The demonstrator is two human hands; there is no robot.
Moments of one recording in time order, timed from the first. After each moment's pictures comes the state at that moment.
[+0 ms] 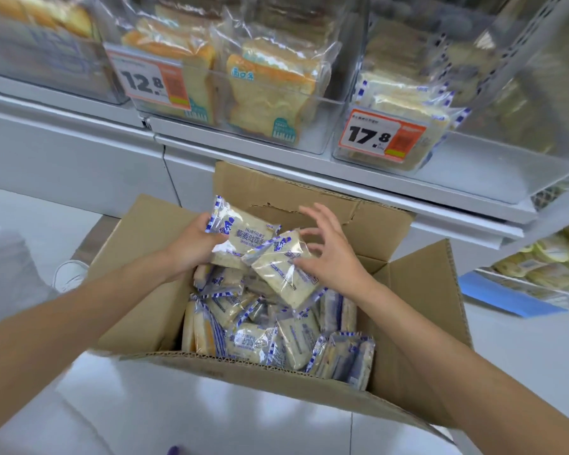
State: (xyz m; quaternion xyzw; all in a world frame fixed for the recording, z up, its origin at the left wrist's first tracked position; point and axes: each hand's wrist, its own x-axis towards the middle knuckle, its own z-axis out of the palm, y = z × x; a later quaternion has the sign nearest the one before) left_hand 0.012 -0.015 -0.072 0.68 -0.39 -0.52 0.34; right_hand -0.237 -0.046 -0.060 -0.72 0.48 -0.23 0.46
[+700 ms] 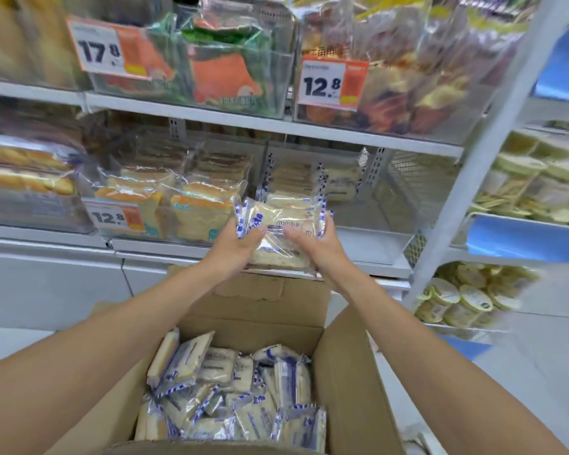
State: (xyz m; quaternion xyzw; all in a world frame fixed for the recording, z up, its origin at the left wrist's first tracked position) left_hand -0.121 -0.063 0.097 0.60 -0.55 -0.39 0.43; right_hand -0.298 -0.083 0.096 -0.53 0.52 -0.43 0.51
